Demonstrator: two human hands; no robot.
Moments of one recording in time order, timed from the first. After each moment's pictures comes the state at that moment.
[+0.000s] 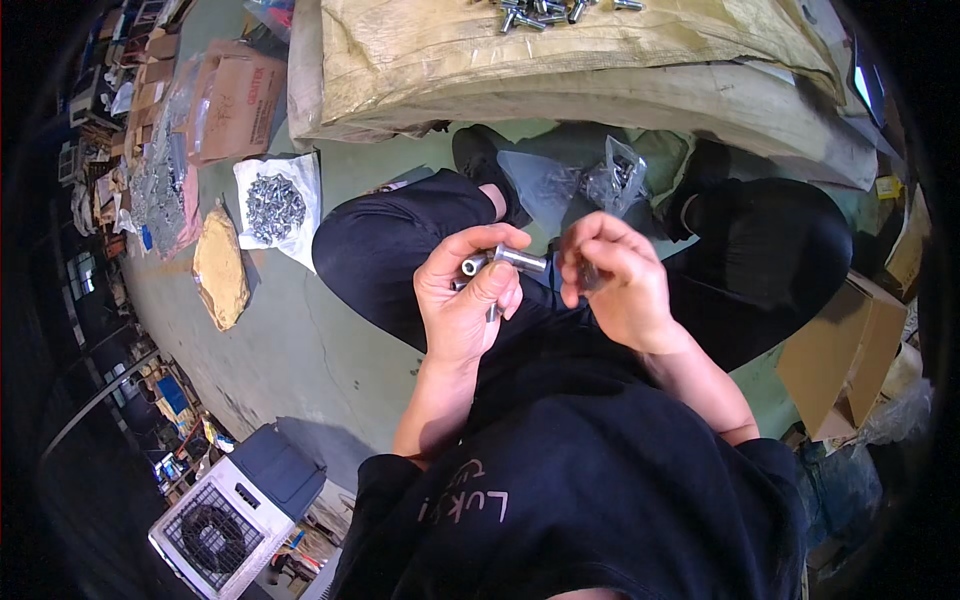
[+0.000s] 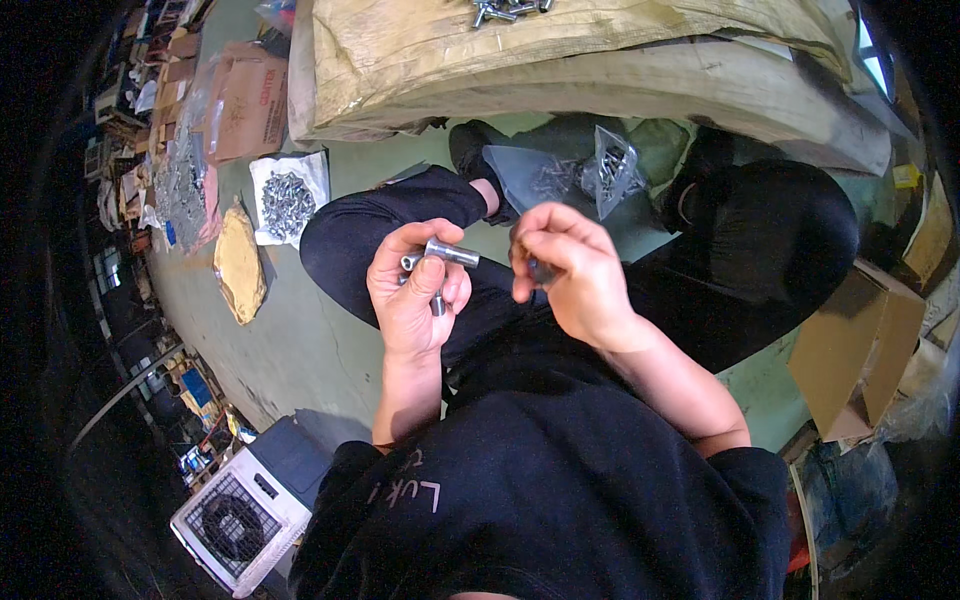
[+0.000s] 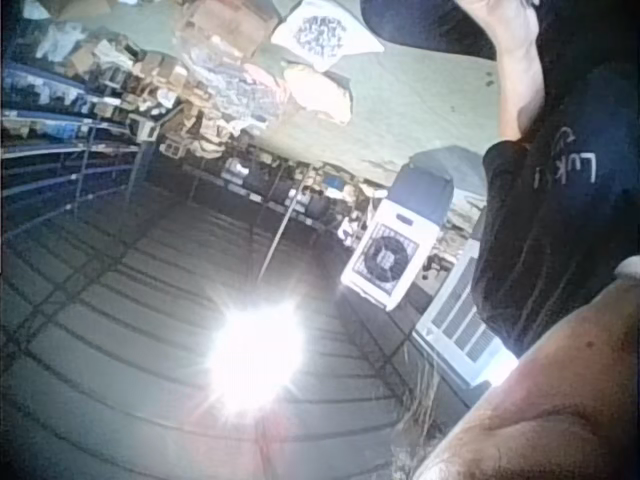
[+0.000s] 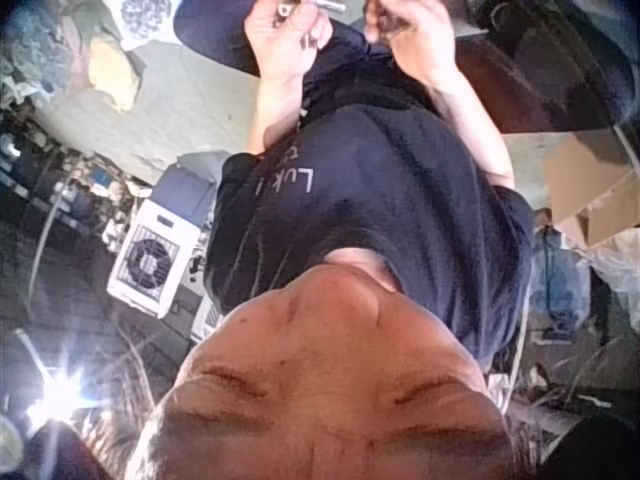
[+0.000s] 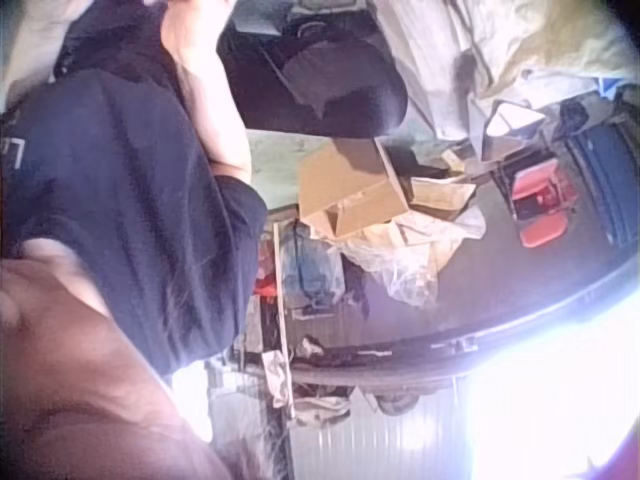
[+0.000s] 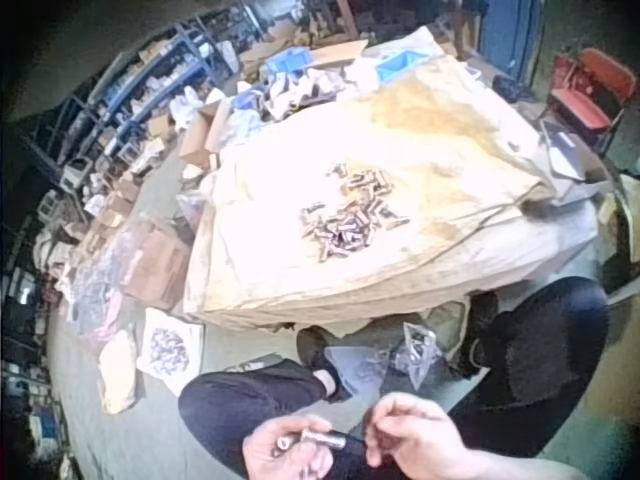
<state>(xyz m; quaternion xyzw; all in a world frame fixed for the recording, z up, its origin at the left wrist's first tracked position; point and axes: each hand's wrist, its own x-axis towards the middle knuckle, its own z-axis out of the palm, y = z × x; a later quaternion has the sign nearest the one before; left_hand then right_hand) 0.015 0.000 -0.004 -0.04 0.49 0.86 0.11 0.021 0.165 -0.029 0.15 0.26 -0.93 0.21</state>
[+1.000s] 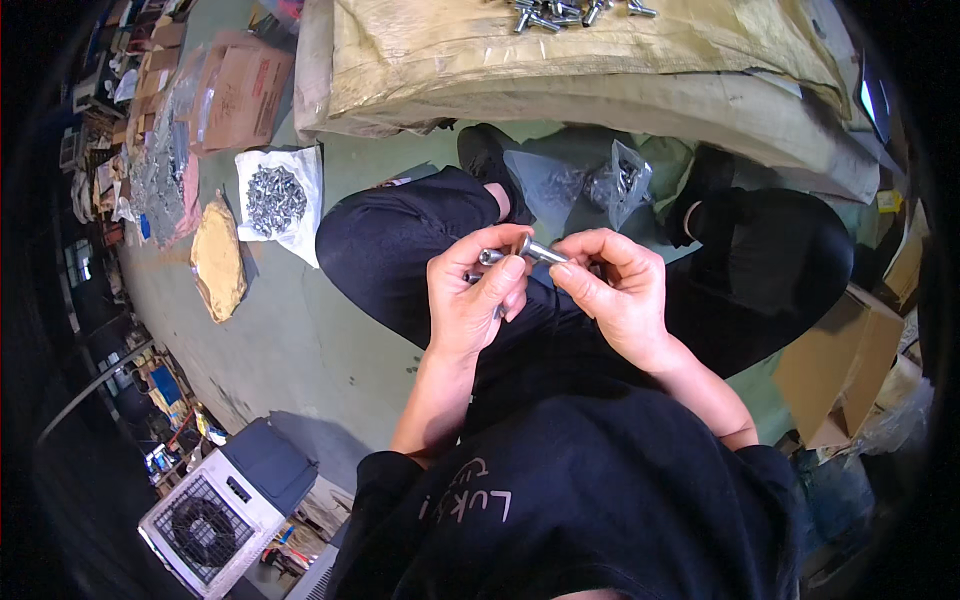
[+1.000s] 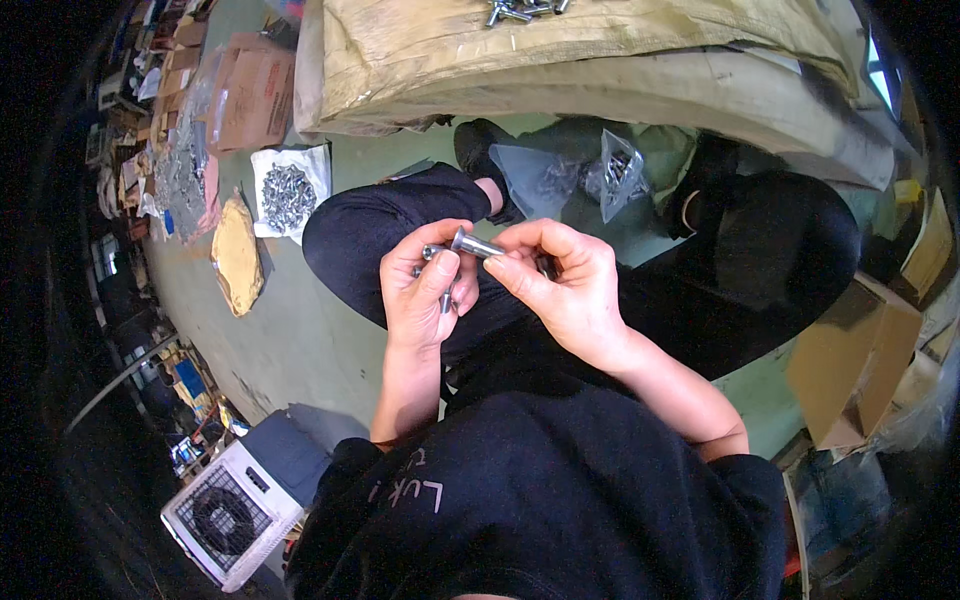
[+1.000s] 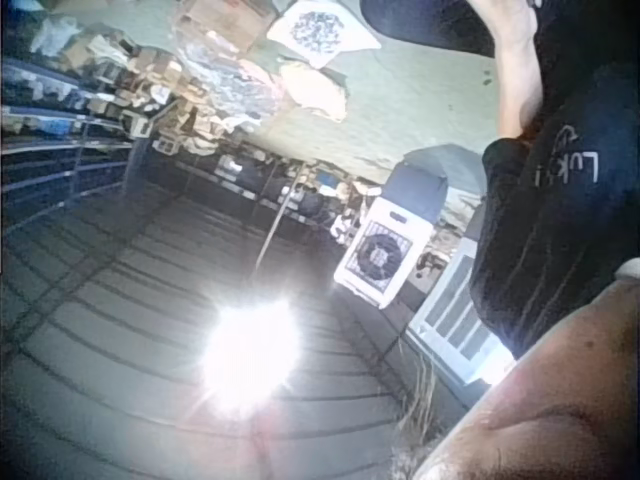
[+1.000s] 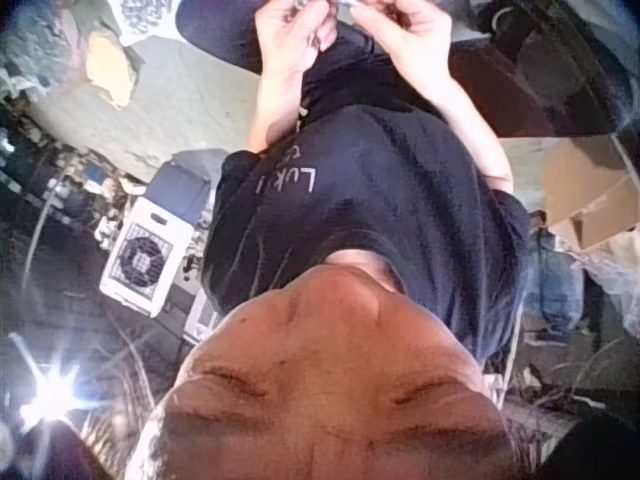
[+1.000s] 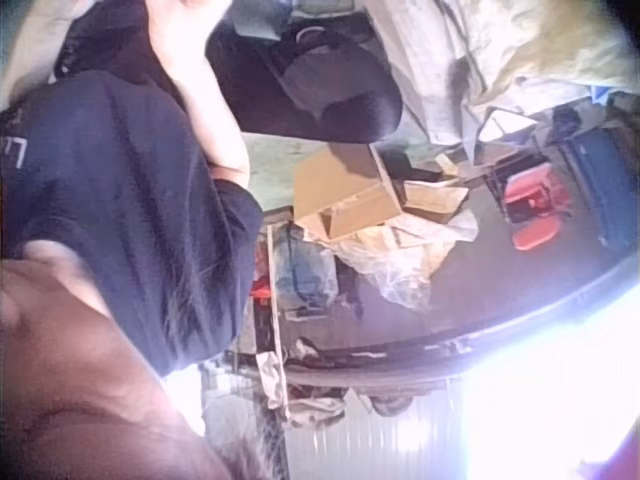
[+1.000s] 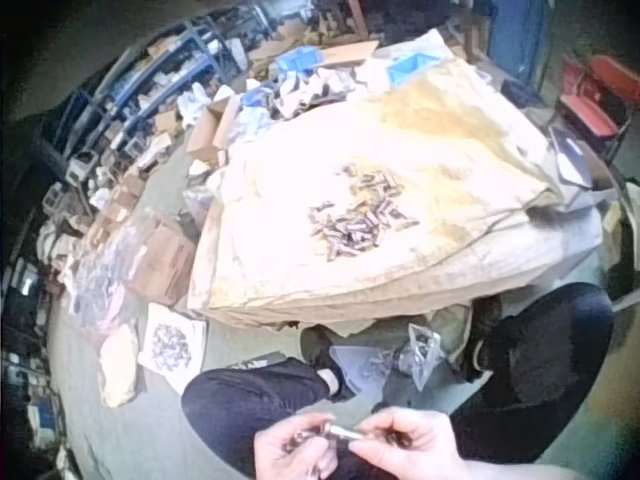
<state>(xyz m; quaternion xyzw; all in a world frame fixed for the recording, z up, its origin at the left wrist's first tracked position) 0.015 -0.006 -0.005 -0.06 0.52 0.84 0.16 0.022 0.154 -0.003 0.09 0.52 -0.84 0.16</state>
